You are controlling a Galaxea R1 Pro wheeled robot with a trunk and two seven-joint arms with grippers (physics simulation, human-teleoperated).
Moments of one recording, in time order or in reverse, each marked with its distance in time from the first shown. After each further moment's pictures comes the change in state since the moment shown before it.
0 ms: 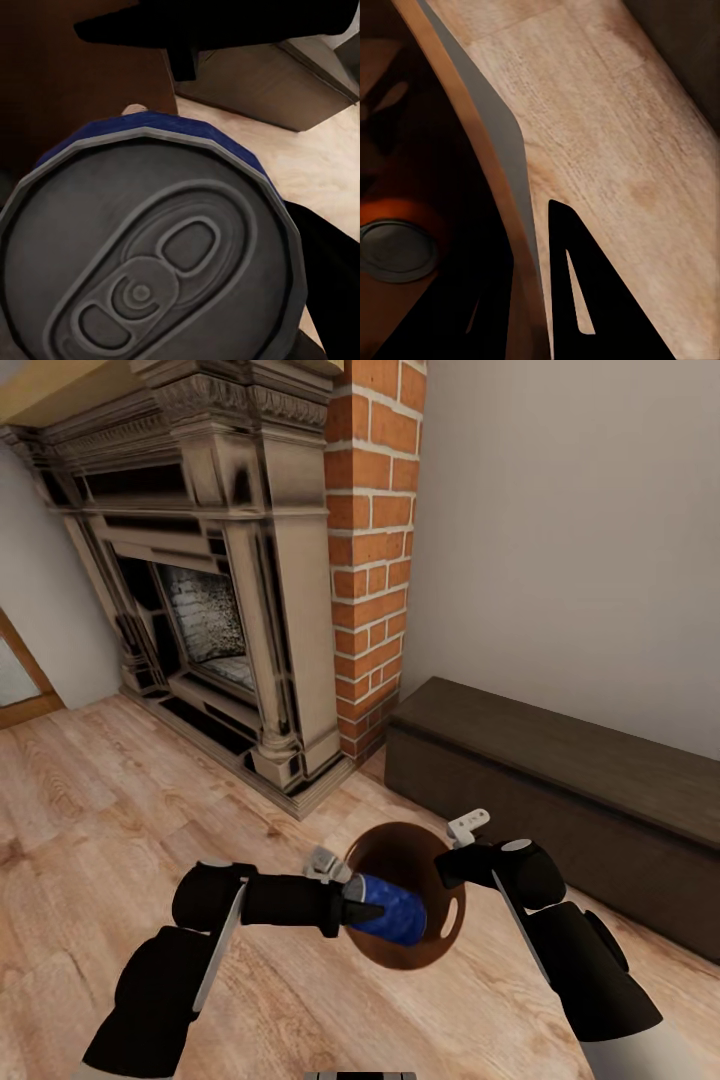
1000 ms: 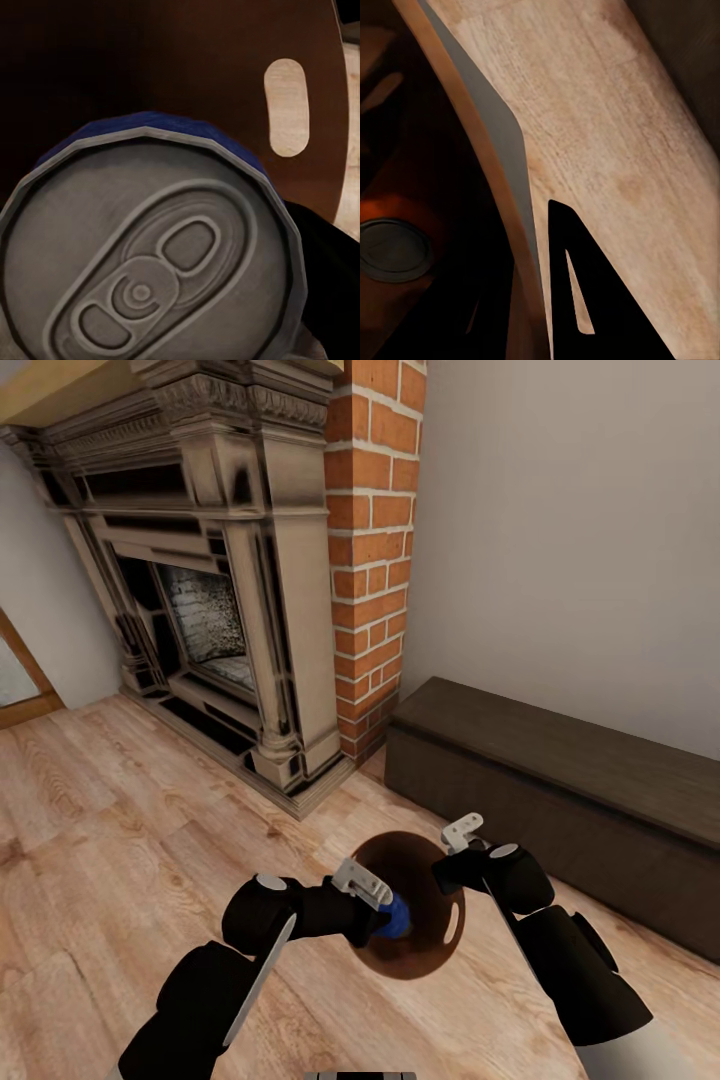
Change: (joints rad) left arm 0.000 -0.005 -0.274 0.001 0.050 -0.016 0.610; right arm 0.000 0.001 0.050 0.028 0.061 -0.010 -0.010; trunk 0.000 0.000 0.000
